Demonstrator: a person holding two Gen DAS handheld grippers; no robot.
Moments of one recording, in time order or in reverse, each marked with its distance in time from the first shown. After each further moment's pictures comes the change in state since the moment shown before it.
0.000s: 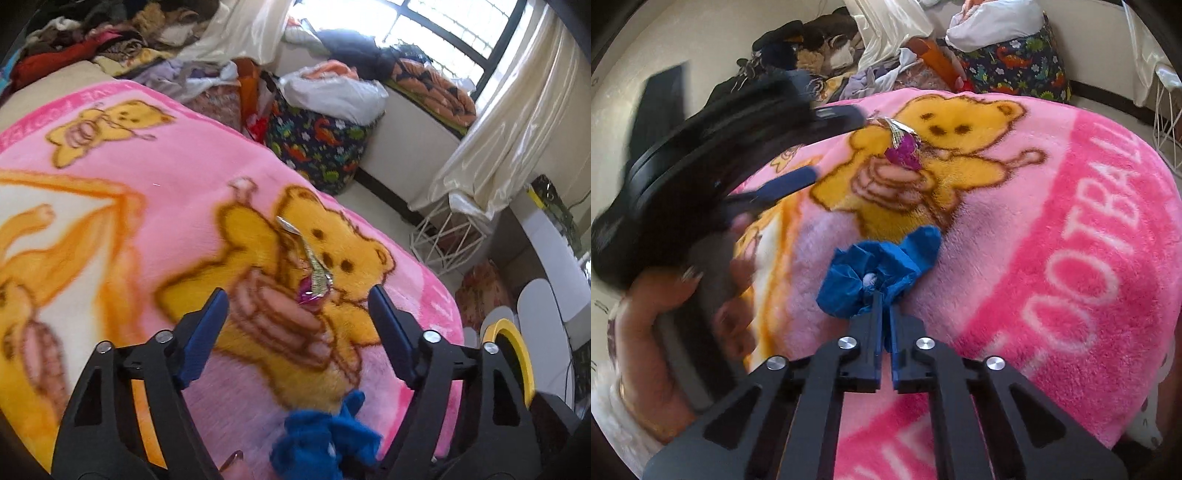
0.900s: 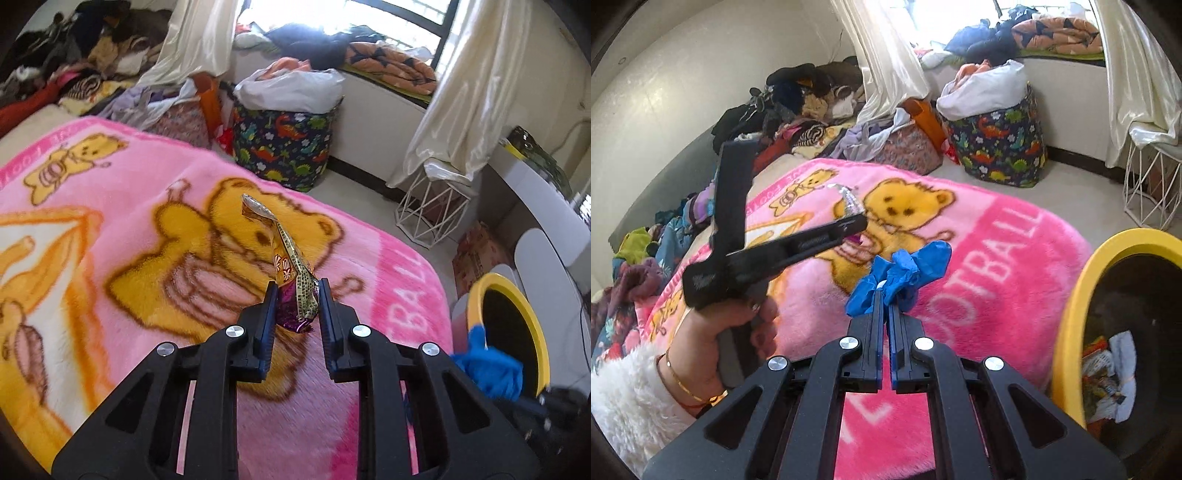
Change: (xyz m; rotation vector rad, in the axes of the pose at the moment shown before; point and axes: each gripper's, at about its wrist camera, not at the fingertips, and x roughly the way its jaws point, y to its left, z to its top) left arm -0.021 -0.053 -0.031 0.189 -0.032 -0.019; right arm -0.118 -0.027 -0.009 -0.092 -0.218 -0.082
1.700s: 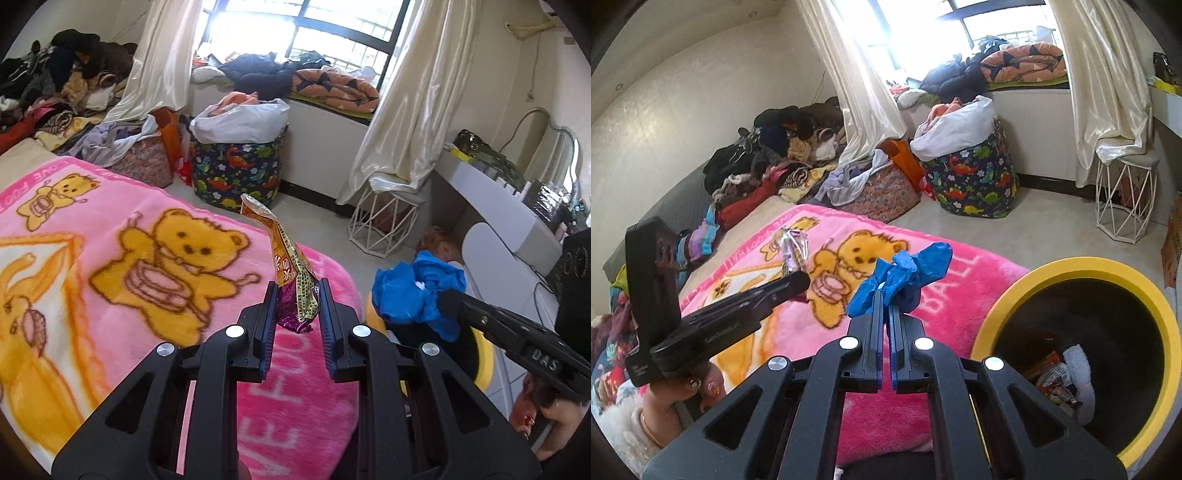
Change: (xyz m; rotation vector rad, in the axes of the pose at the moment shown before) left arm -0.082 -0.076 -0.022 0.076 -0.105 -0.132; right arm -0.081 -0.038 0.012 0.052 -0.145 -0.045
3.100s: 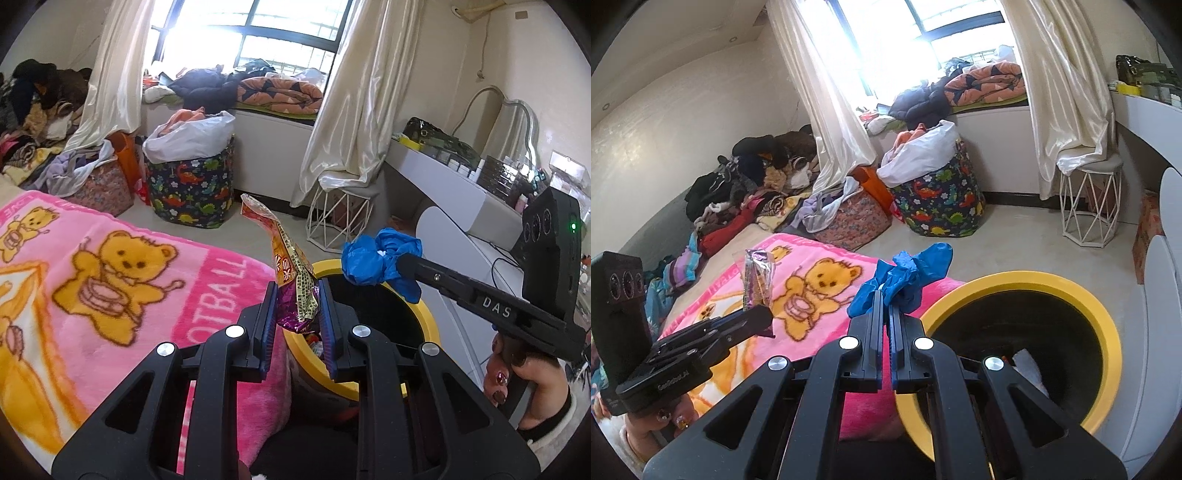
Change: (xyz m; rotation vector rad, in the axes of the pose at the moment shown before) left arm -0.022 -0.083 -0.010 0.118 -0.018 -0.117; right arm -0.068 -0.046 0.000 0.052 -0.095 -0.096
